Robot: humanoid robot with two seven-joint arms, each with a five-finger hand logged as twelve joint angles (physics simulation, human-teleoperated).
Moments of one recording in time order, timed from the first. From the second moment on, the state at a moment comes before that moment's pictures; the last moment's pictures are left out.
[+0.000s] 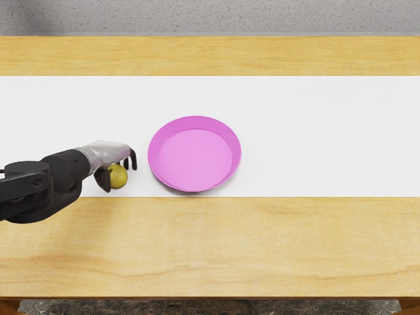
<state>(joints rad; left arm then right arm) -0.99 0.69 -0.13 -1.62 1.42 -0.13 0.61 -0.05 0.00 -0.06 0.22 -0.06 0.09 0.07</state>
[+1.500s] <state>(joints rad) -1.17 0.59 -0.17 -1.60 1.39 -0.13 0.61 -0.04 0.00 -0.06 0.22 -0.06 0.09 0.07</state>
